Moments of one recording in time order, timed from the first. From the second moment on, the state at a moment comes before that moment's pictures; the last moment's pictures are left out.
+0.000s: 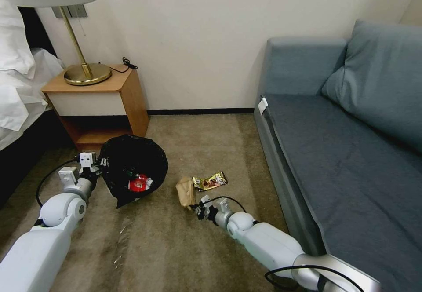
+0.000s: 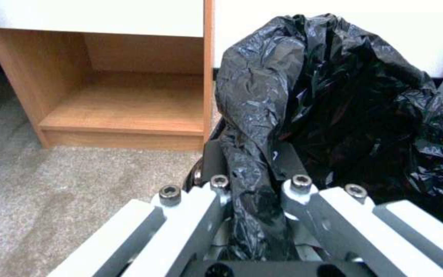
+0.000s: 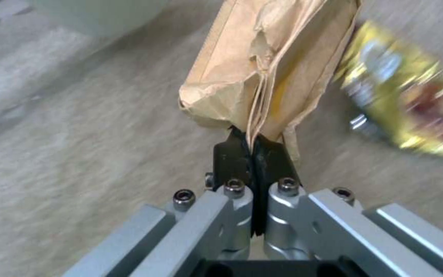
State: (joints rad) left arm 1.04 -0.92 -0.48 -1.49 -0.68 0.16 0.00; right arm -0.56 1.39 -0.51 0.75 0.69 0.08 -0.28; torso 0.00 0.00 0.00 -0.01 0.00
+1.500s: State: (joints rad) left arm 0.92 -0.92 -0.37 -1.45 -0.70 0.16 -0.02; right arm -0.35 1.36 -0.46 1.26 0.93 -0.11 -0.24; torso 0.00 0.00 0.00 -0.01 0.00
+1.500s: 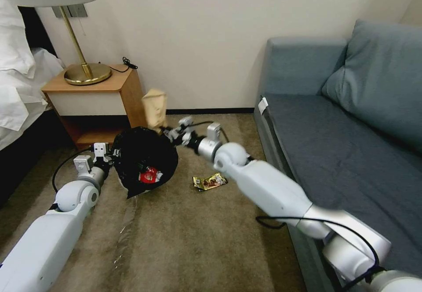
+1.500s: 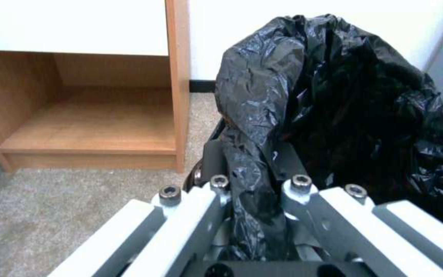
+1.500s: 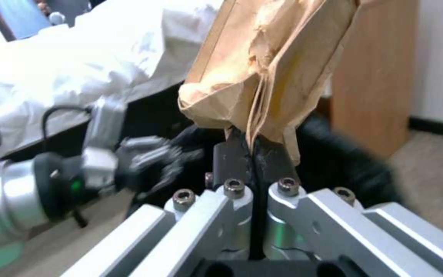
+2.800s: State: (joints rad) left arm 0.96 -0.92 -0.40 -1.47 -0.70 0.15 -0.03; right arm -0.40 1.41 -0.47 1.26 0.91 -0.09 -0.04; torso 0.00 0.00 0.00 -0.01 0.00
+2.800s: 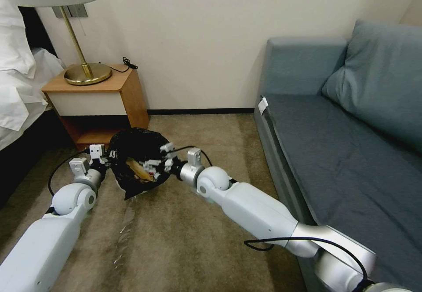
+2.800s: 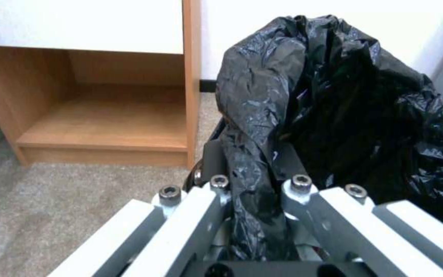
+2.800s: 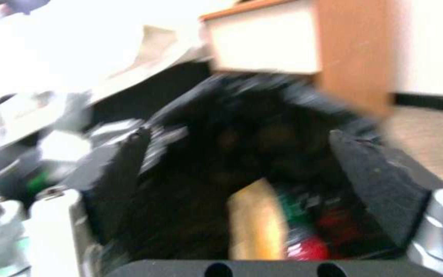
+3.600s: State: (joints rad) left arm 1.02 -0.88 -0.45 -1.51 -0.70 0.14 -0.04; right arm -0.51 1.37 -0.30 1.11 0.90 -0.13 0.21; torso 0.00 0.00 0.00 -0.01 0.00
